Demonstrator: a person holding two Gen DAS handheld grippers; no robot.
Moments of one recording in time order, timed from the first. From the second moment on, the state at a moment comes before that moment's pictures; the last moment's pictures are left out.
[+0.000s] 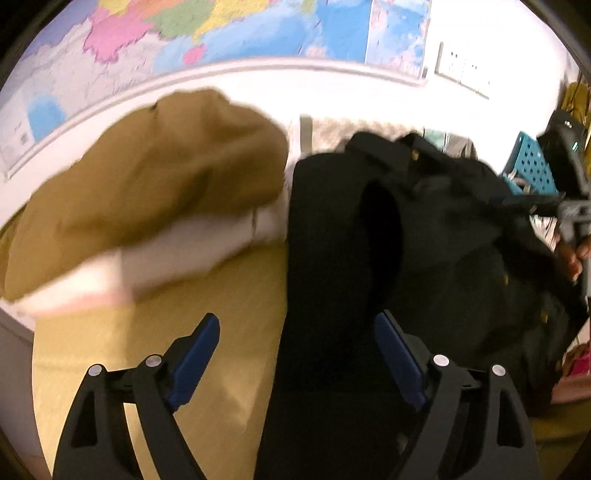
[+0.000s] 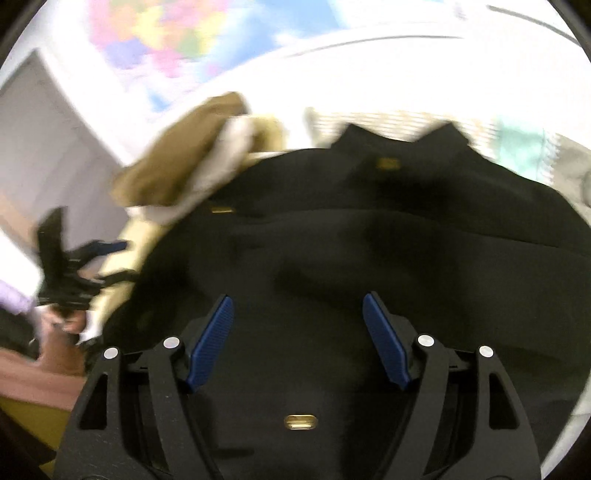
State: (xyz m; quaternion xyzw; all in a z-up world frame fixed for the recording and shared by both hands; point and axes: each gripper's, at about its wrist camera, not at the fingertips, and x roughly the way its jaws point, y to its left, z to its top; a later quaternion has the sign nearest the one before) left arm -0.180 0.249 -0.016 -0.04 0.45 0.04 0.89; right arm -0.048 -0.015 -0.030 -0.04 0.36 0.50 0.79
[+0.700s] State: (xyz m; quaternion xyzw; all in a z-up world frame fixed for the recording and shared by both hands) left arm -0.186 0.288 0.004 -0.12 0.41 -0.02 0.90; right arm -0.170 0.112 -0.057 -0.10 0.36 0.66 0.65
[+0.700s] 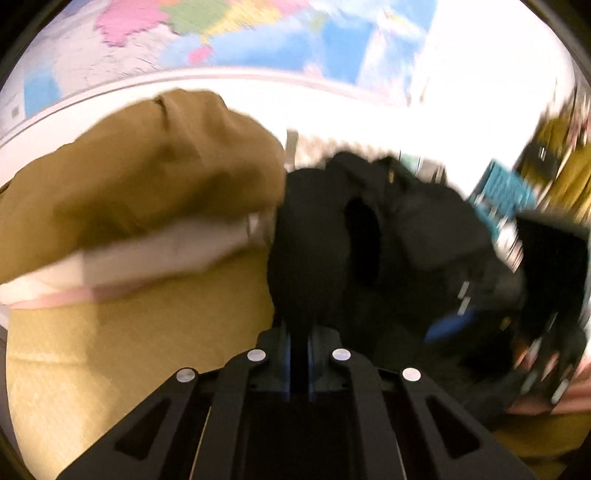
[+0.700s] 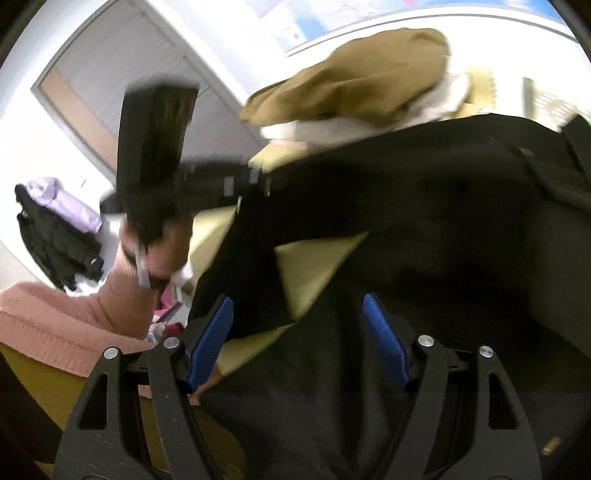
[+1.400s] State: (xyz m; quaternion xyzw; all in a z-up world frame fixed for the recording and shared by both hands) left arm -0.124 0.294 0.060 -0.18 0.40 -0.07 0.89; right arm -0.187 0.110 0.019 -0.10 0.28 0.69 0.66
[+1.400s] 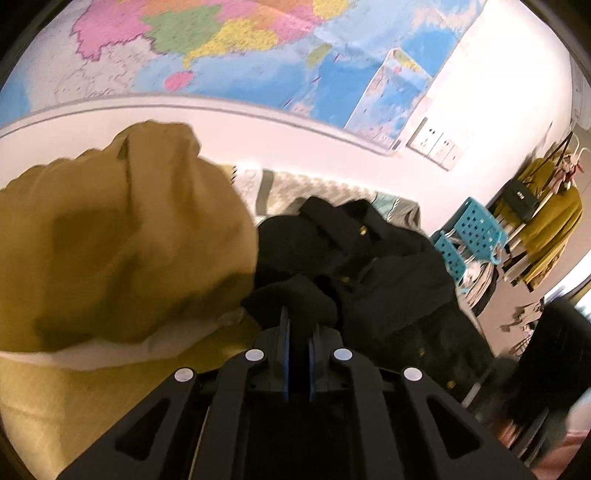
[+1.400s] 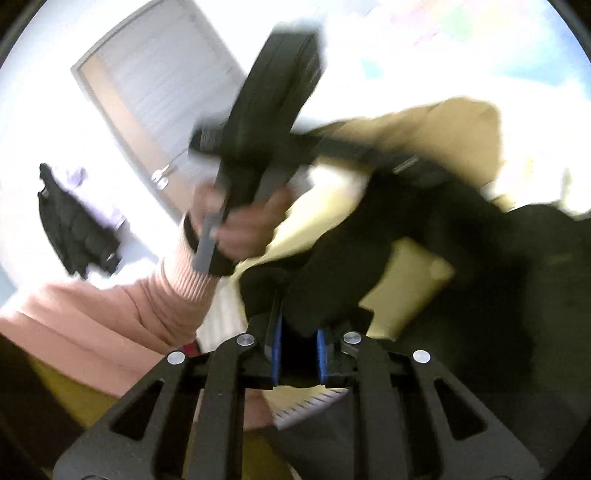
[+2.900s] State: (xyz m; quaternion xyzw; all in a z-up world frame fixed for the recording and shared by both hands) left arm 0.017 0.226 -0.012 -0.05 0.46 0.03 0.88; right arm 0.033 -0.163 -0.019 -0.04 0.37 0.30 0.88
